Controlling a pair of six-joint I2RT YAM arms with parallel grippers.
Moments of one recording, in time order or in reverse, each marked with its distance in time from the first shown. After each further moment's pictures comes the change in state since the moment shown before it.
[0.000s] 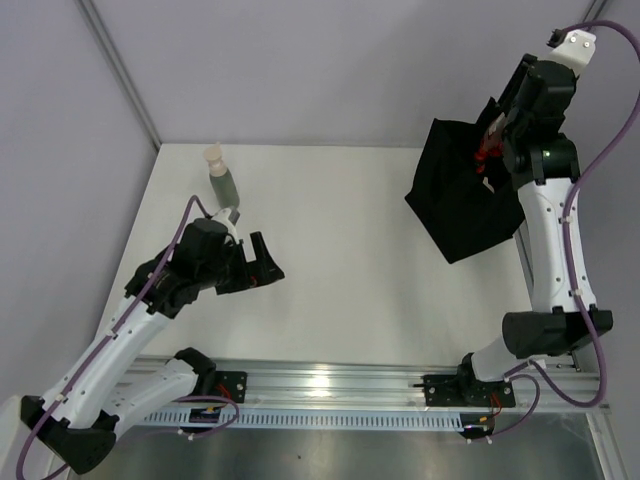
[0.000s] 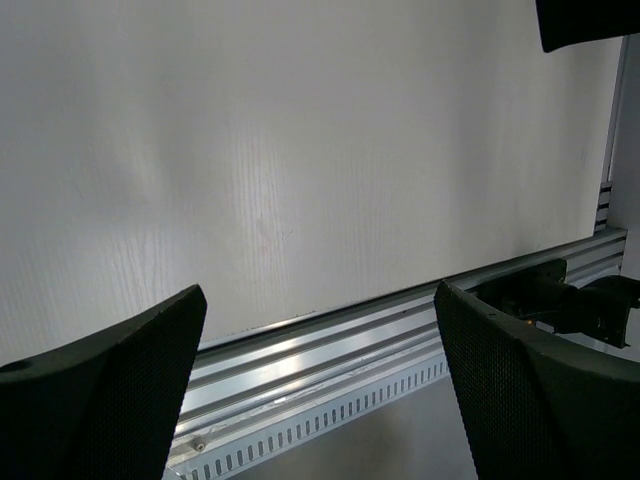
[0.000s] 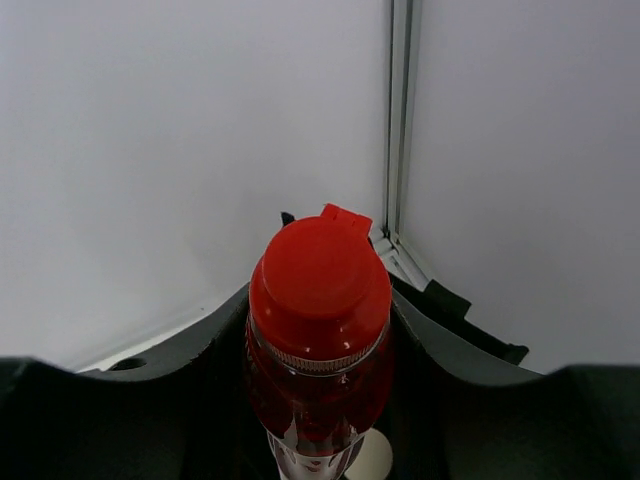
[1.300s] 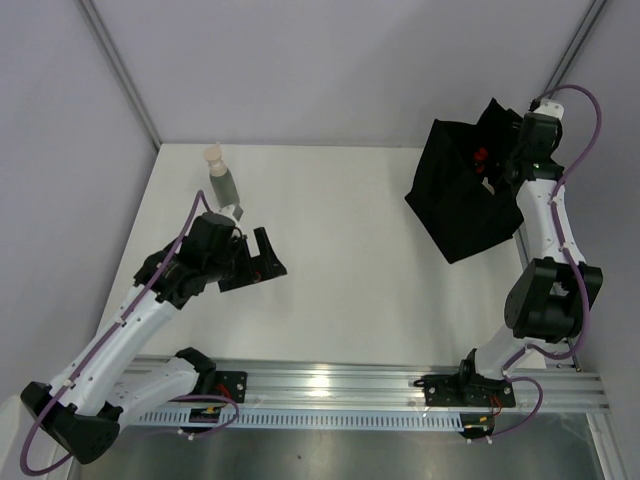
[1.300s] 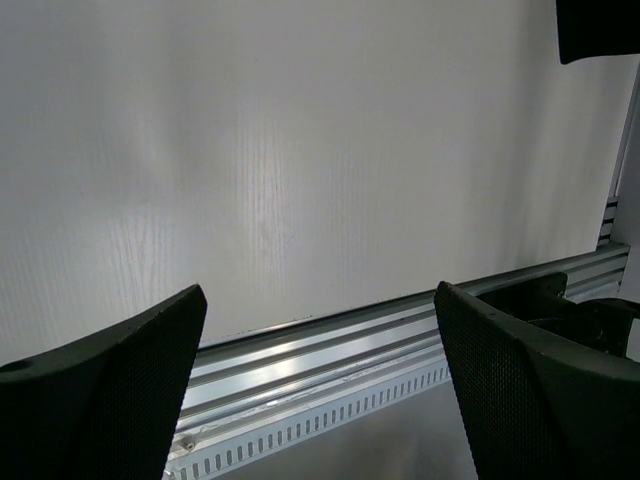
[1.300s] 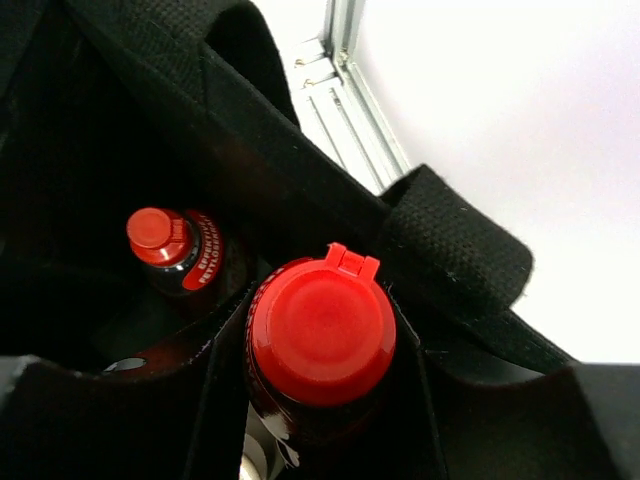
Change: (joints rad) left arm 0.002 0.066 0.021 0.000 -0.015 -0.037; right arm -0.260 0.145 -0.421 0.142 -0.272 -0.077
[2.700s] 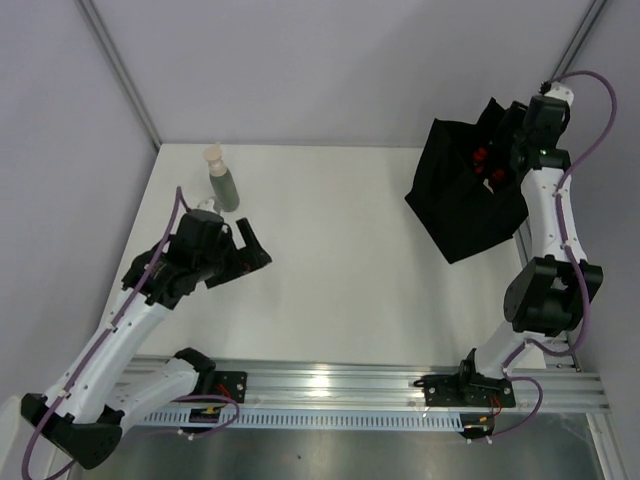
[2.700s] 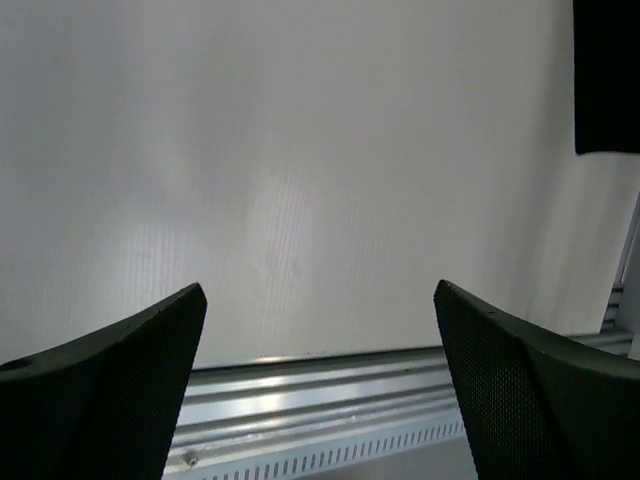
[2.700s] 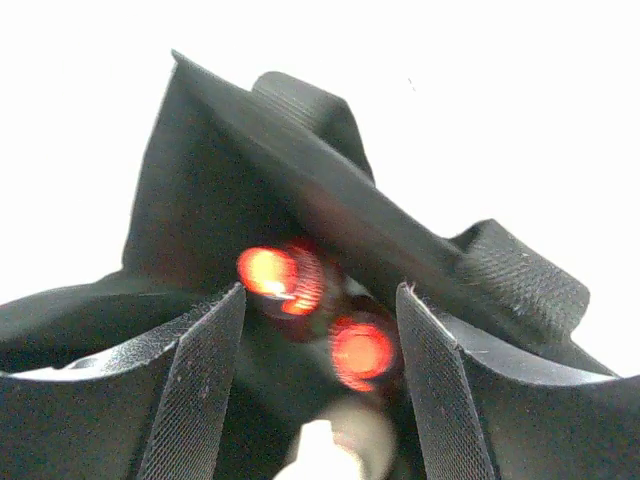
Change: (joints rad) left arm 0.038 -0.023 0.039 -0.057 -0.128 -0.042; right arm 0.006 0.056 0.153 -0.079 -0.120 0.171
